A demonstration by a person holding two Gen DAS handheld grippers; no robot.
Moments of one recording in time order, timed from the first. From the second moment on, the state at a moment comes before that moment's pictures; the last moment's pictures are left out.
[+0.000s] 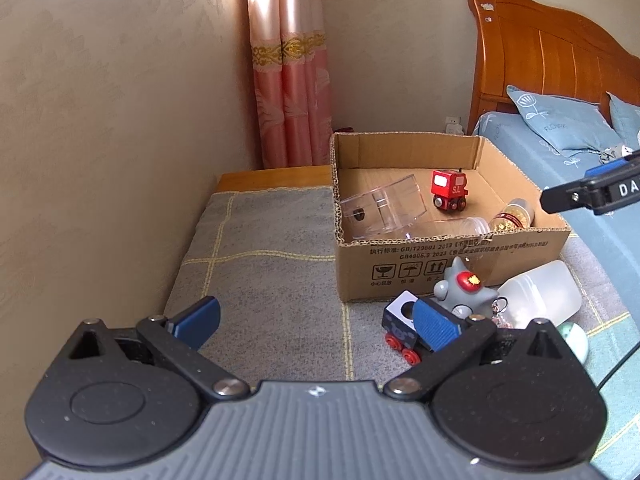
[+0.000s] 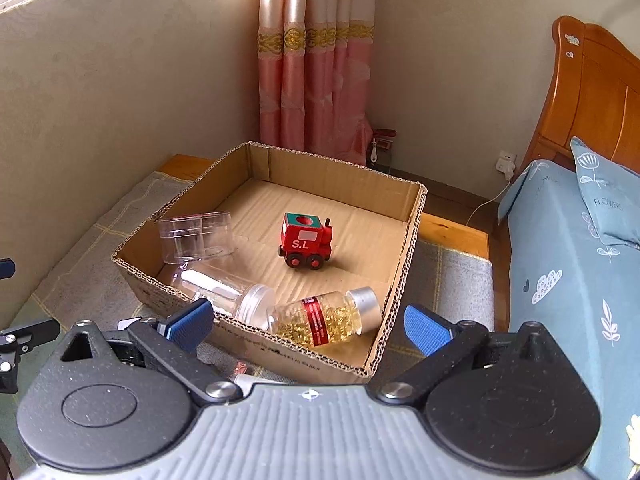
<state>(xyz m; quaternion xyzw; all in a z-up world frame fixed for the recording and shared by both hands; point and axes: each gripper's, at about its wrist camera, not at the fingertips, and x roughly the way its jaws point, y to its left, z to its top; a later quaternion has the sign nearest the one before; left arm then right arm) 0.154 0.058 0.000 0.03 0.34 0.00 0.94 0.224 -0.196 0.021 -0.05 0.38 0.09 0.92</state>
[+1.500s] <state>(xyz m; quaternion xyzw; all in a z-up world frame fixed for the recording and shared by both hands) 0.185 0.019 -0.068 0.15 0.37 -0.17 0.90 0.150 -0.217 -0.097 0.00 0.43 -0.01 0.90</state>
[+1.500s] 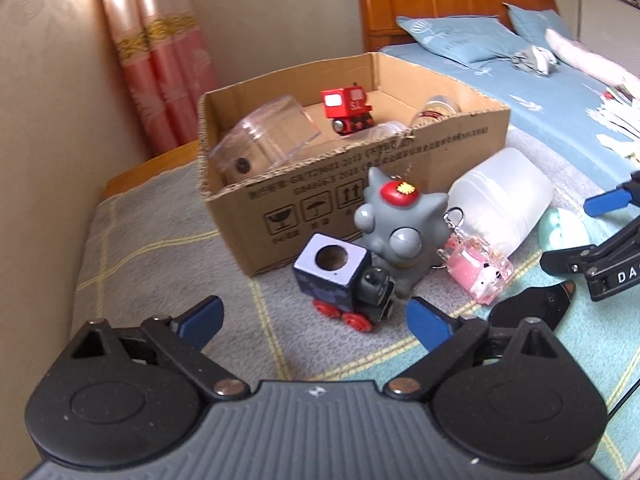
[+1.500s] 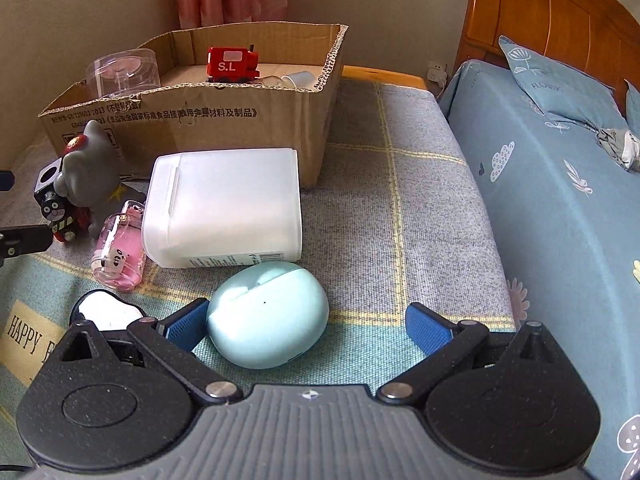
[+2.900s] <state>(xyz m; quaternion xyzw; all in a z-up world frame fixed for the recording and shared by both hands) 0.157 0.012 -0.078 0.19 0.37 -0.23 0.88 0.143 -0.227 -0.098 -0.02 0.42 0.01 0.91</state>
